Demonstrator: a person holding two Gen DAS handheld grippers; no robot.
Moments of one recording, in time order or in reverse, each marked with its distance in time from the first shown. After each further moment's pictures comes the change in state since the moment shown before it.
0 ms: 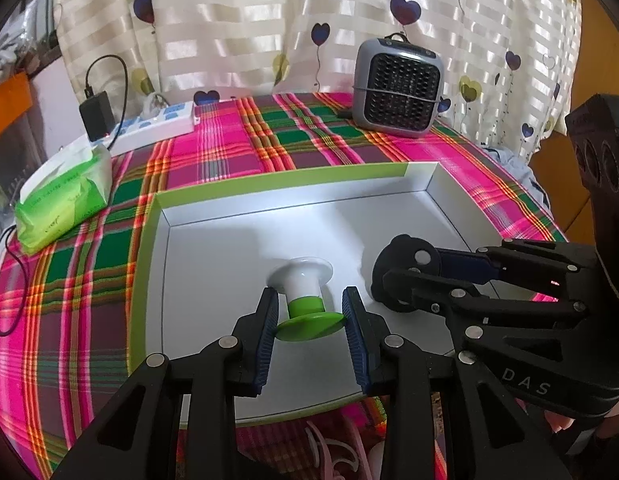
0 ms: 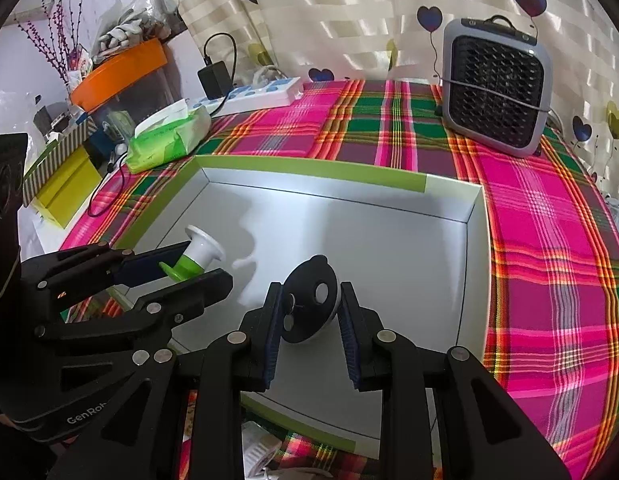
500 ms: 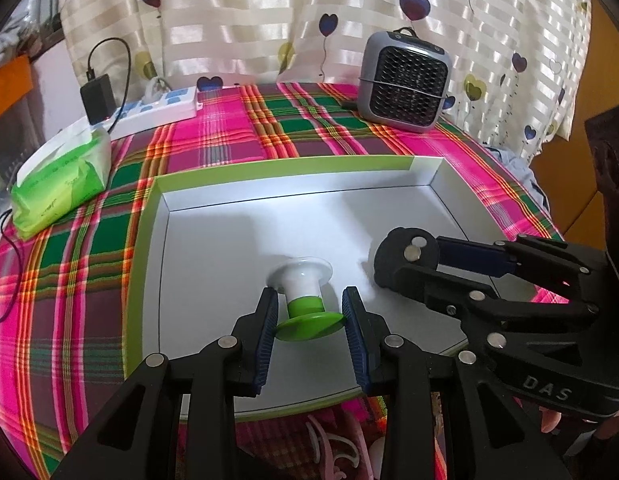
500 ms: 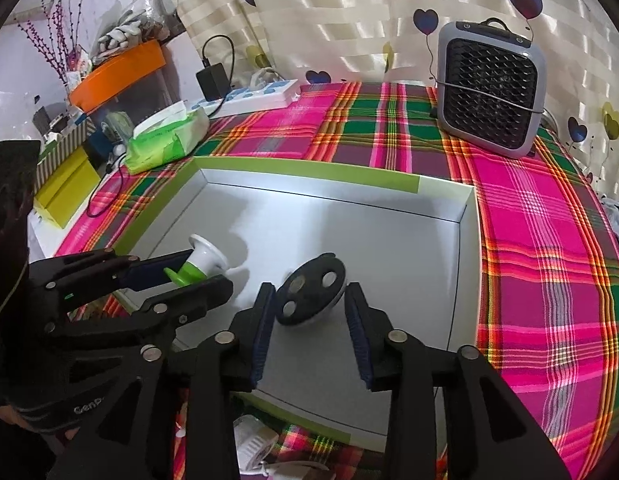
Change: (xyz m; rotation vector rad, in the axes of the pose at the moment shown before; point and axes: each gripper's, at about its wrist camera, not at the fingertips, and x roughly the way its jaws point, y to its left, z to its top) left arm 0.001 0.005 -0.002 -0.039 0.028 -0.007; right arm -0.008 0.000 -0.002 -0.007 -0.017 -0.011
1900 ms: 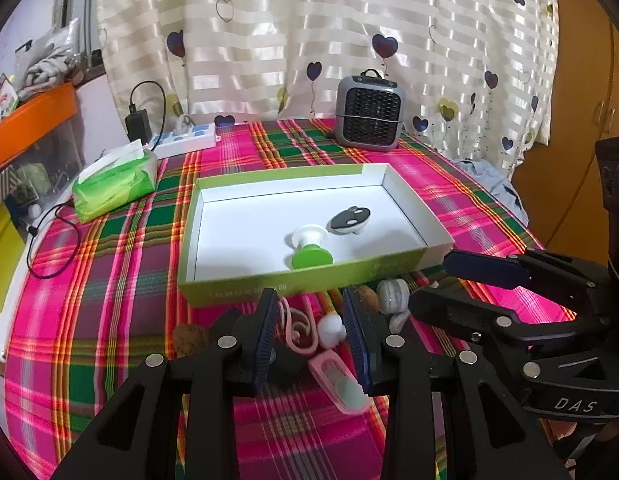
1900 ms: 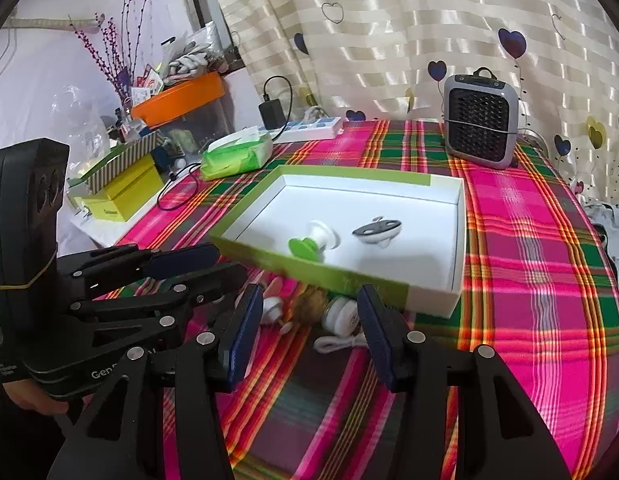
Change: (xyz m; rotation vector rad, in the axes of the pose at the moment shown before) left arm -0.101 -0.031 -0.064 0.025 -0.140 0.038; right arm -0.095 0.048 -0.068 -0.030 -0.138 0.081
